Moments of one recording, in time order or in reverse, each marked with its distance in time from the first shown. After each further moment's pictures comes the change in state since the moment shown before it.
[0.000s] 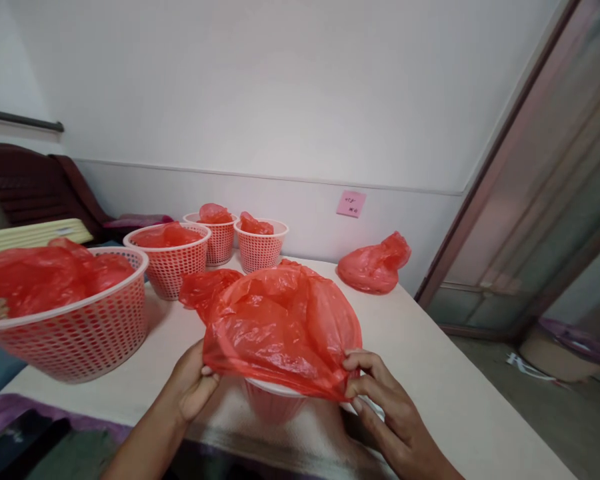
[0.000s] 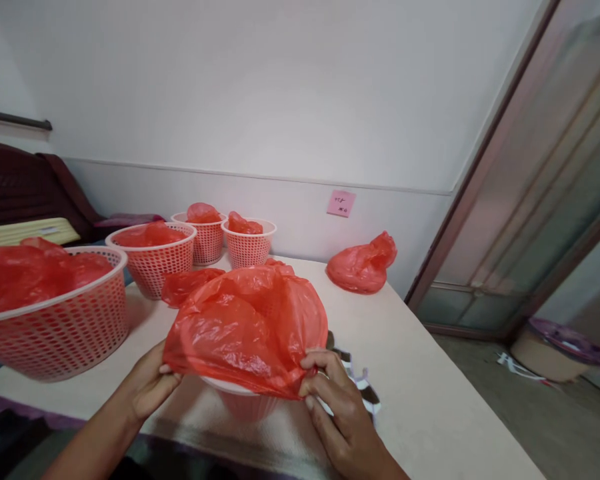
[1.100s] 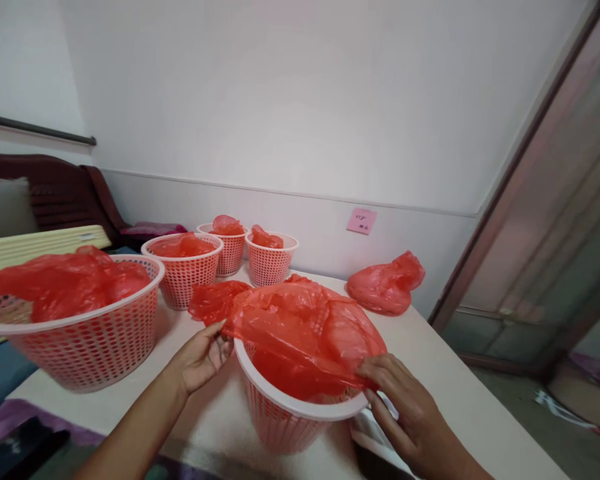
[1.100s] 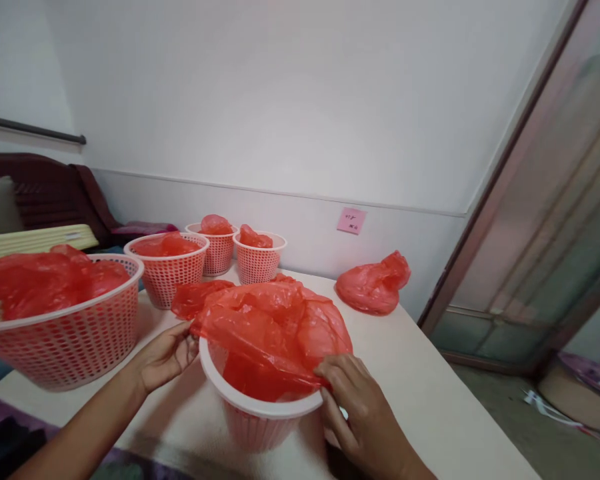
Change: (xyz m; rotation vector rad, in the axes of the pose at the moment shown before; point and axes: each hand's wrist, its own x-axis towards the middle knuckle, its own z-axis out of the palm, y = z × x) left_hand 0.045 0.044 -0.001 0.051 0.013 -0.141; right_hand 0.038 0.008 -0.016 -0.426 0.064 -0.276
